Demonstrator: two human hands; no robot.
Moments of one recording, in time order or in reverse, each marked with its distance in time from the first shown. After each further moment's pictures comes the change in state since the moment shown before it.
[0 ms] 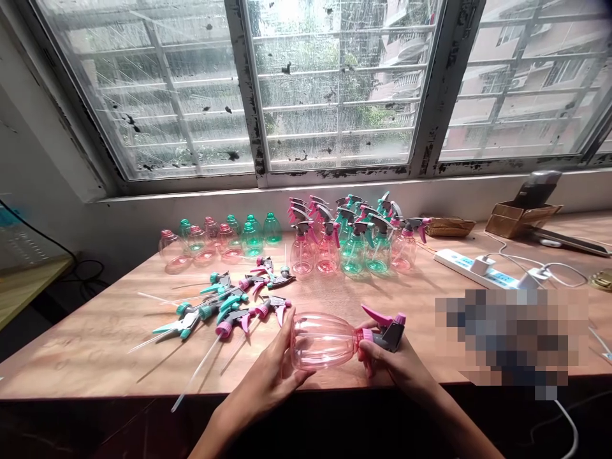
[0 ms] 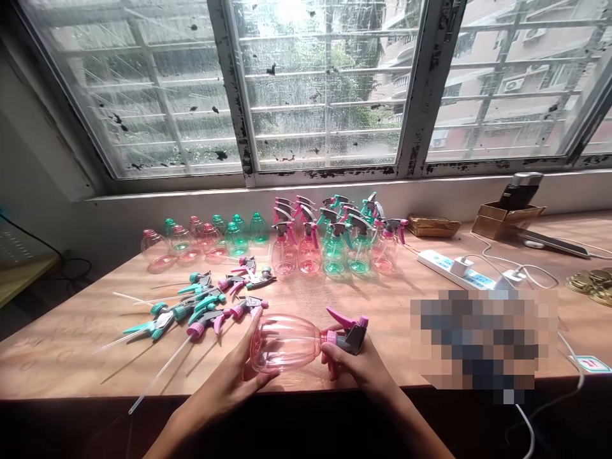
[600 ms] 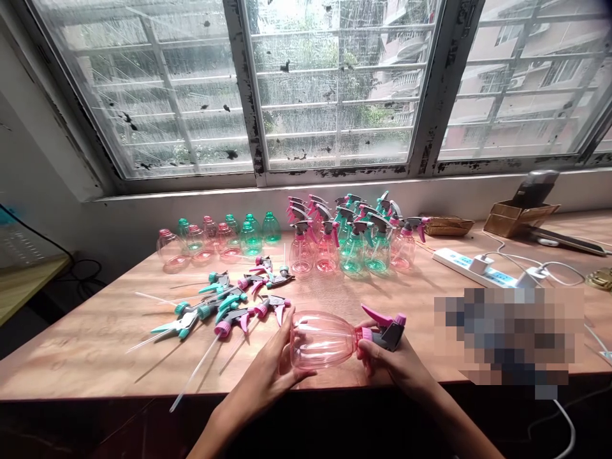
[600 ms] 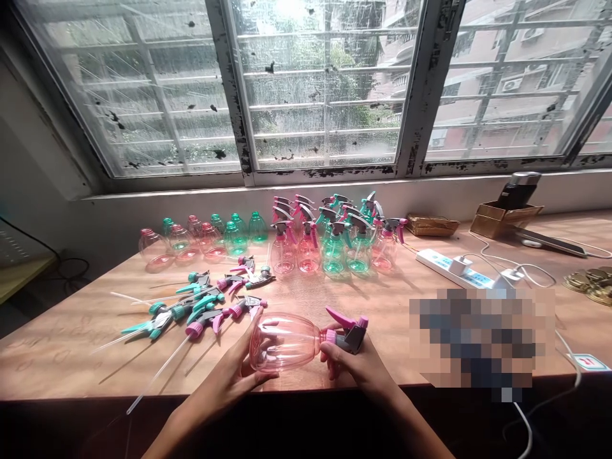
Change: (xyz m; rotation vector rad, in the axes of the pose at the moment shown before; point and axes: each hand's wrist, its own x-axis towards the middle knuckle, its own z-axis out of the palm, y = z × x) left_hand 0.001 -0.009 -0.001 -0.127 -0.024 -0.070; right_hand 0.000 0.001 -0.001 -0.008 0.001 -0.003
